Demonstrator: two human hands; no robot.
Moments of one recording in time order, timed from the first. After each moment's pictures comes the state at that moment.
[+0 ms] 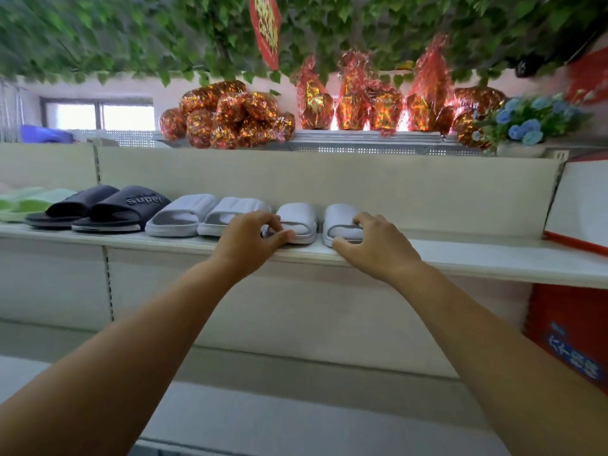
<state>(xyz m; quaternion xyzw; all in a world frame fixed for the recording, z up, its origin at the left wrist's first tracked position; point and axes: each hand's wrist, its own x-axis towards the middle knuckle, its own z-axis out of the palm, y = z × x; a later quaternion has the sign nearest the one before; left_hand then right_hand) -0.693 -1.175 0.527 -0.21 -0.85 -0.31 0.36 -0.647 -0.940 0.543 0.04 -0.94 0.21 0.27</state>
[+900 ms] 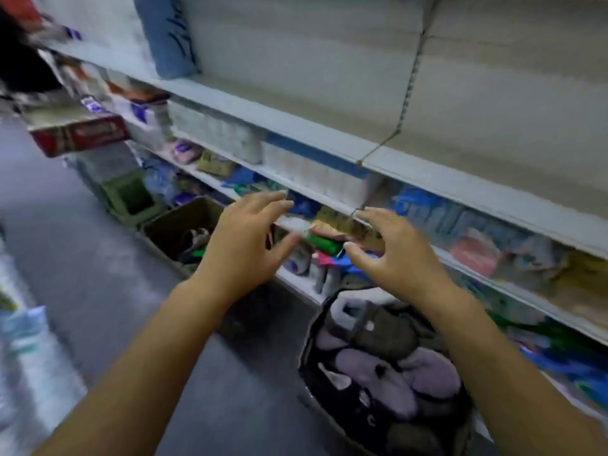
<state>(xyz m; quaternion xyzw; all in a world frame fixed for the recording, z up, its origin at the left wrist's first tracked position) -0.273 -1.705 0.282 -0.03 -0.95 -0.15 0.29 -0.376 -1.472 0.277 0.34 -0.89 0.28 0.06</state>
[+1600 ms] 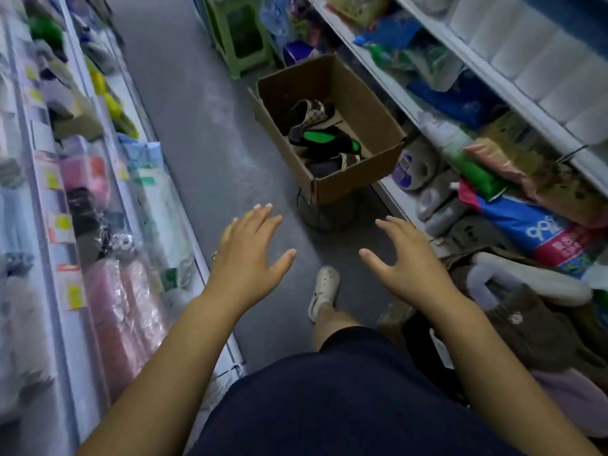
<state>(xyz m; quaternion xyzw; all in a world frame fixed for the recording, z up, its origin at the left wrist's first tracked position) -0.126 -1.902 0.077 0.33 -0.93 -0.19 0.03 -0.342 -1.719 0.064 0.41 -0.86 0.19 -0.22</state>
